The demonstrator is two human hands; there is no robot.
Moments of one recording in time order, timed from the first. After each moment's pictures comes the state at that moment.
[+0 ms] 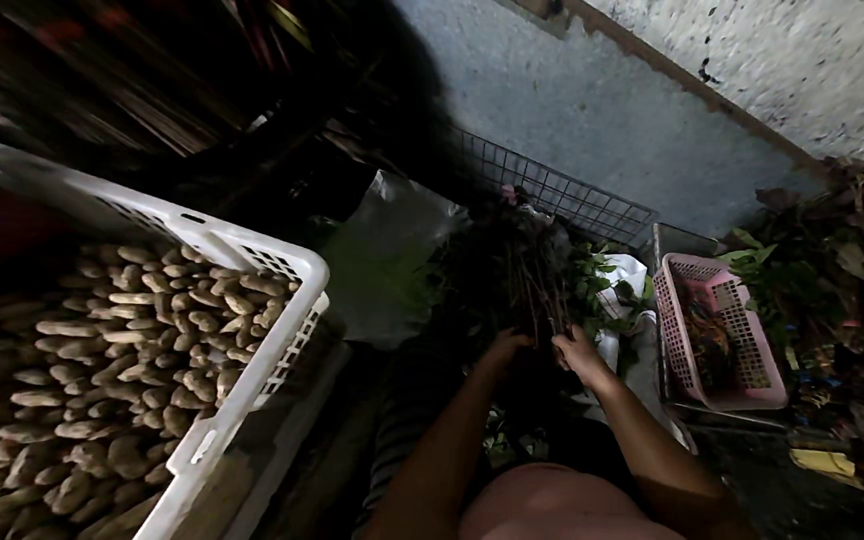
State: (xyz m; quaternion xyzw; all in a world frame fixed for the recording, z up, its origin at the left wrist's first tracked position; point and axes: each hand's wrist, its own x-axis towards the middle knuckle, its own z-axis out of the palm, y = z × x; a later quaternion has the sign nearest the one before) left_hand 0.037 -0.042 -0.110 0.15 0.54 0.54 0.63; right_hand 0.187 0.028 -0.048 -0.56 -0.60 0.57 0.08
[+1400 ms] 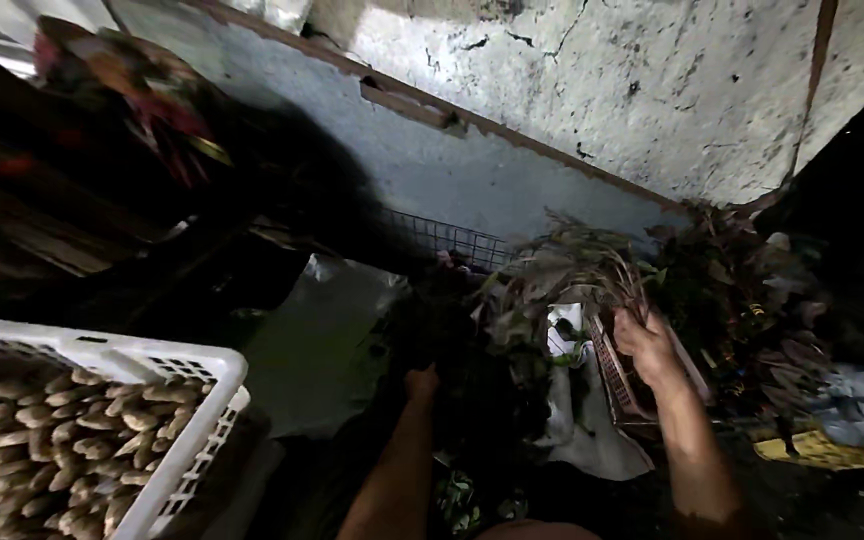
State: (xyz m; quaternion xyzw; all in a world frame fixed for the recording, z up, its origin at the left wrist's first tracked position) left_hand -0.025 0.000 -0.121 0.13 0.85 0.38 0.35; right_hand 0.316 0.076 0.091 -0.38 -0.61 0.53 0.46
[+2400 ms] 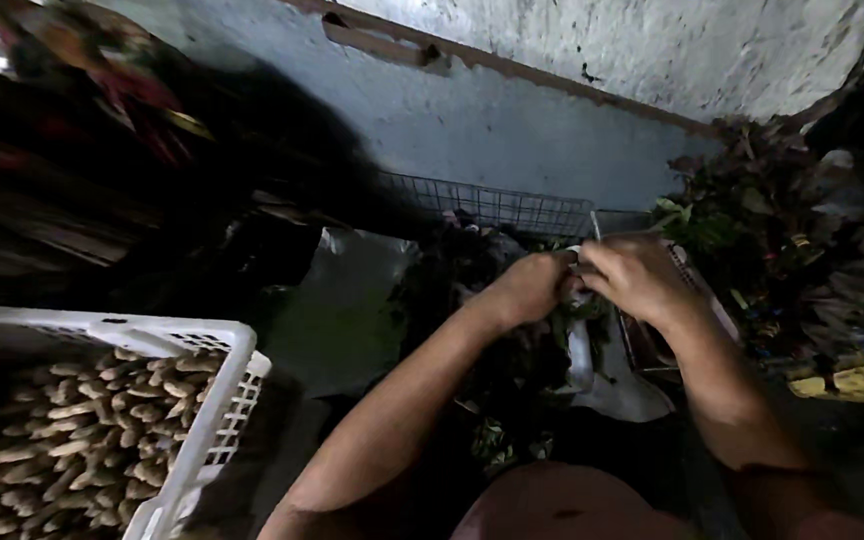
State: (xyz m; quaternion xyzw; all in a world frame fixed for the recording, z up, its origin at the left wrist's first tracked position) left_hand 0.086 0.008 0.139 0.80 0.52 0.21 0.22; right_hand 0.281 0.056 0.147 -0.32 -0.93 -0.02 0.20
